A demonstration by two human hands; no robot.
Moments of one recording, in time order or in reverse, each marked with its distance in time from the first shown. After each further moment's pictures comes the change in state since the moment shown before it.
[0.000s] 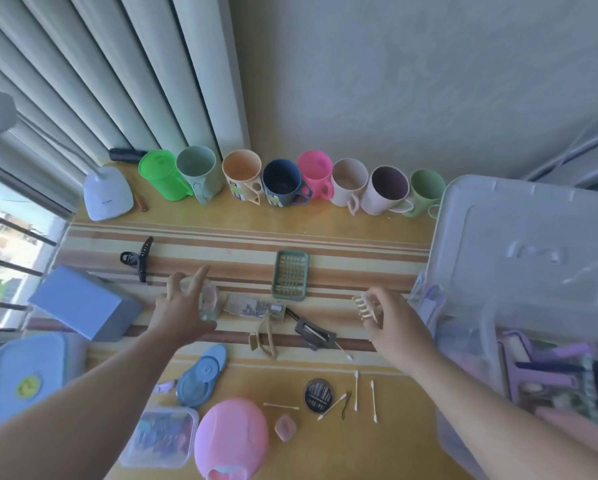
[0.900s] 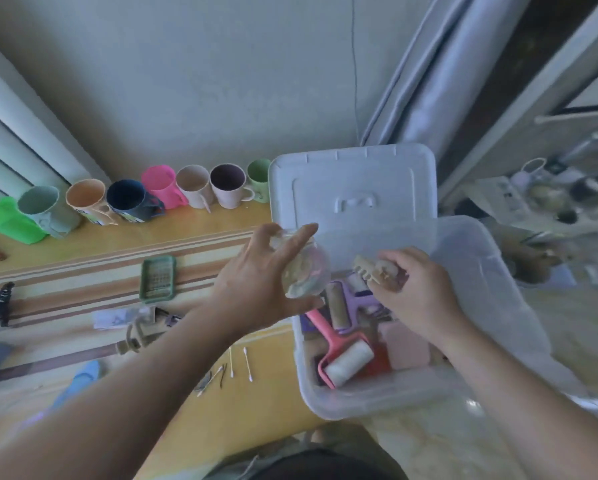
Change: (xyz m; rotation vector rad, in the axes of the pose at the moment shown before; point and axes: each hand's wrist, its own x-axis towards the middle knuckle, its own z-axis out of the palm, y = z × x) left_hand -0.204 0.396 -0.038 -0.018 0.236 0.853; right_hand -0.174 0.184 -0.196 0.118 0.572 -0.052
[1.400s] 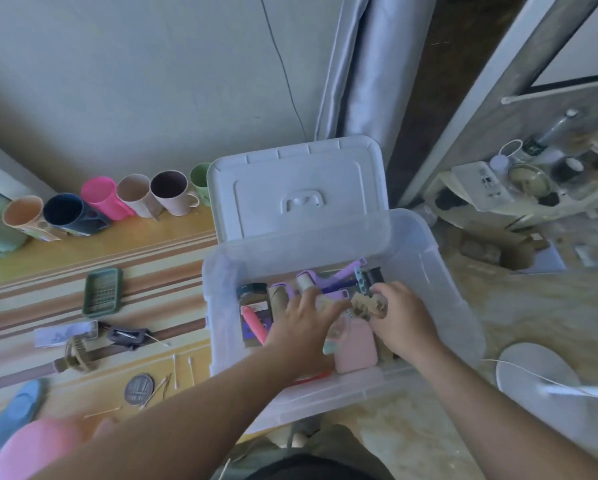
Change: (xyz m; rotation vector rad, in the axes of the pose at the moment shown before) left_hand 0.045 0.140 0.168 0.095 -0.326 0.043; right_hand -0.035 0.143 -0.028 -0.116 -0.259 0.310
